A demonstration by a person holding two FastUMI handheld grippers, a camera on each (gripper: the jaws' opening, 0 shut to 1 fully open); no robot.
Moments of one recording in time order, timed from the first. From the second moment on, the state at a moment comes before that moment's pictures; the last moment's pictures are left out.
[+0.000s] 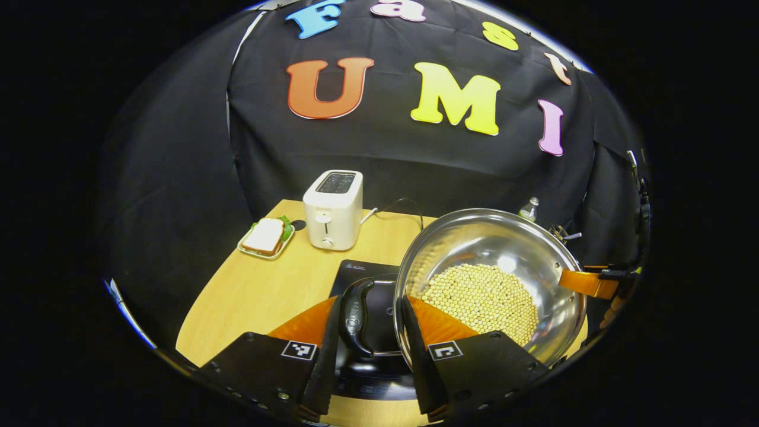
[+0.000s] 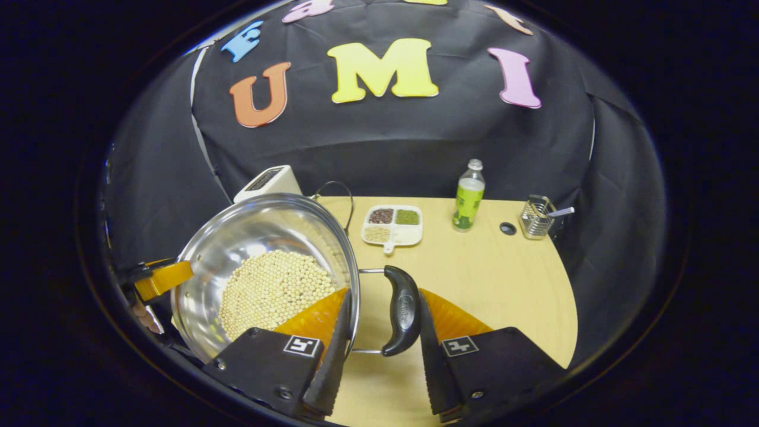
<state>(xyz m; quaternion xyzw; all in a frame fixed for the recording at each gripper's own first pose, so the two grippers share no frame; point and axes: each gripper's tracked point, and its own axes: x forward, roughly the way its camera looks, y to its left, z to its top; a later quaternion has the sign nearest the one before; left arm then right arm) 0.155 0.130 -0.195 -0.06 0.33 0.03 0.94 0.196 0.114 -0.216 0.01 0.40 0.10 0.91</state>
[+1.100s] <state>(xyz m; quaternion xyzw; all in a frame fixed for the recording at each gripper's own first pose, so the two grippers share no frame) 0.200 0.196 -0.279 -0.04 0.36 0.05 0.93 0.240 0.193 -0.310 0.01 0.44 0.10 0.89</state>
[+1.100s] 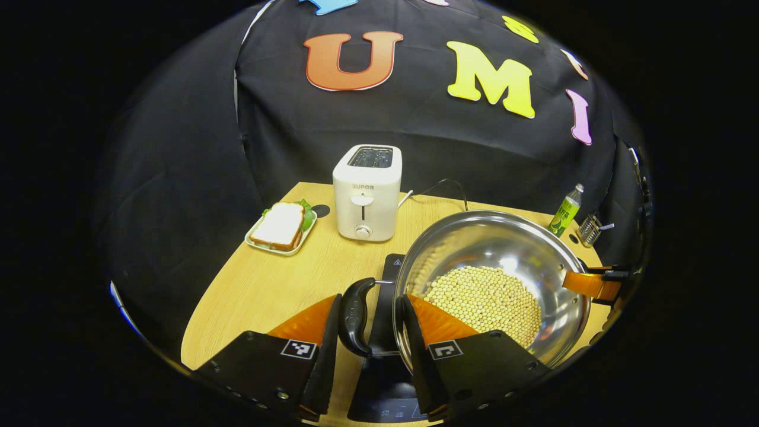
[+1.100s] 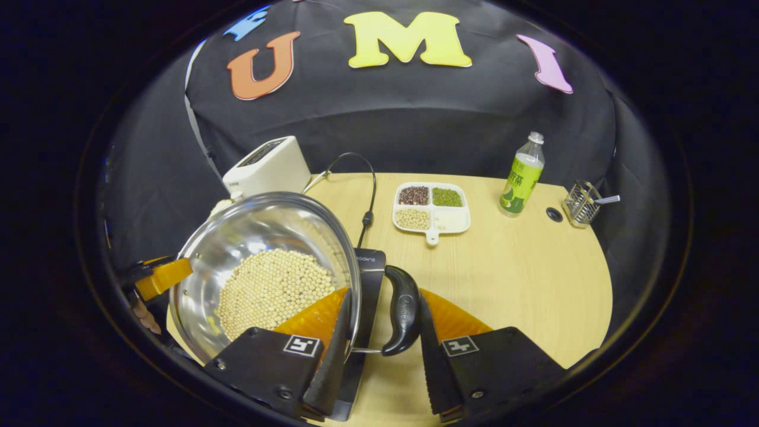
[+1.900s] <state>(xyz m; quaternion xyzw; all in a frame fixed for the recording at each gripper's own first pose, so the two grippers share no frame) 0.206 0.205 -0.303 -0.04 0.36 0.04 0.93 0.240 0.200 -0.339 0.03 0.42 0.09 0.90</state>
